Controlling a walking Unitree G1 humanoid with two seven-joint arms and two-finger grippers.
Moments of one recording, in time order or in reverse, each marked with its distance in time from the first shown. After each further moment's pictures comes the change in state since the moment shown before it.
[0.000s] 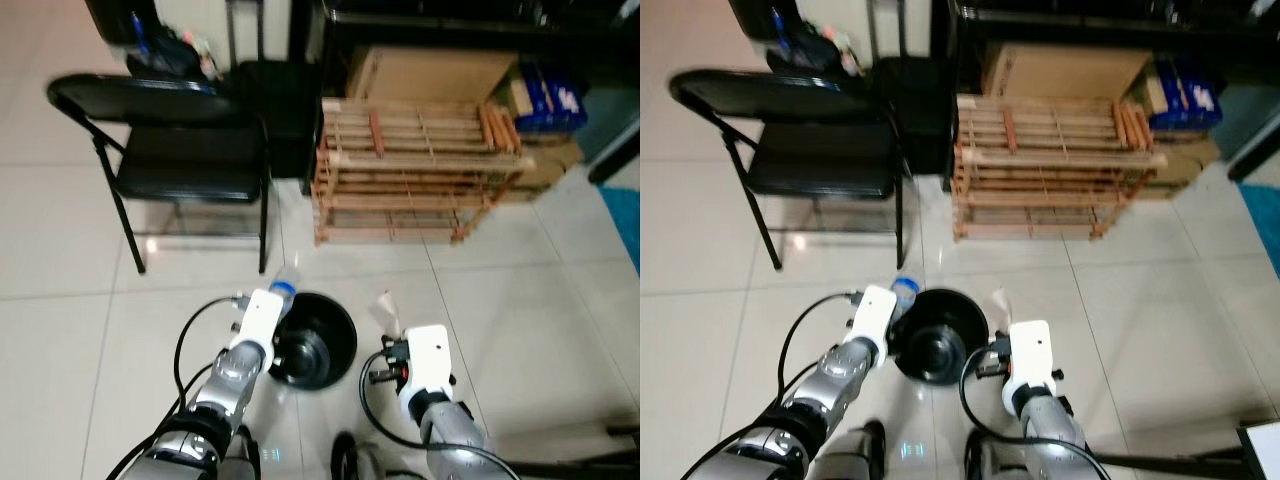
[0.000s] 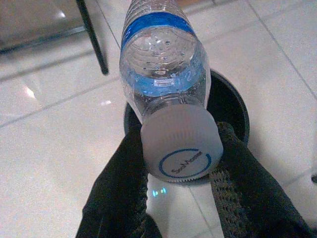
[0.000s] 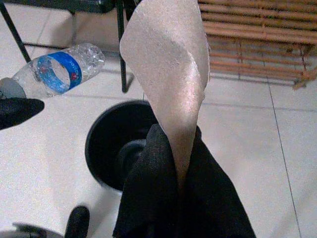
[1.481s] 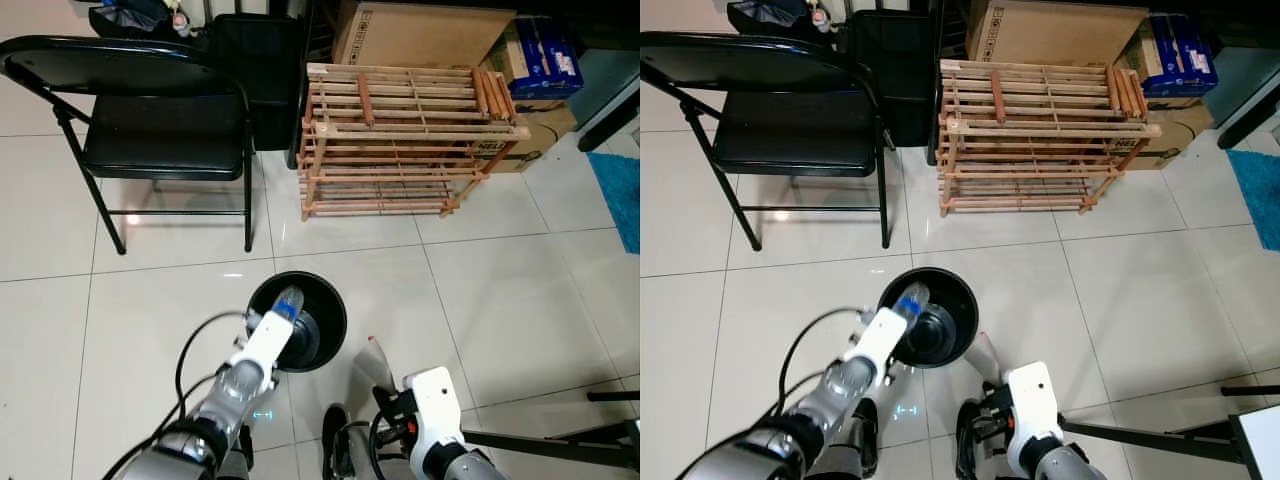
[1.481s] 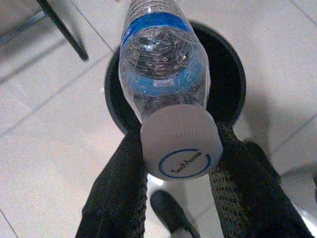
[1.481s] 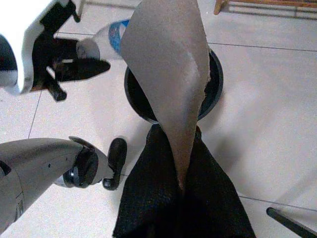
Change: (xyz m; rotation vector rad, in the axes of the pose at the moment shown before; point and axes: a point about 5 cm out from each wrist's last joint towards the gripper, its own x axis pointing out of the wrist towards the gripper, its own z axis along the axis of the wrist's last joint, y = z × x) left arm -0.001 -0.003 -0.013 0.225 0.026 -0.011; right arm -0.053 0.008 -0.013 0.001 0.149 0.190
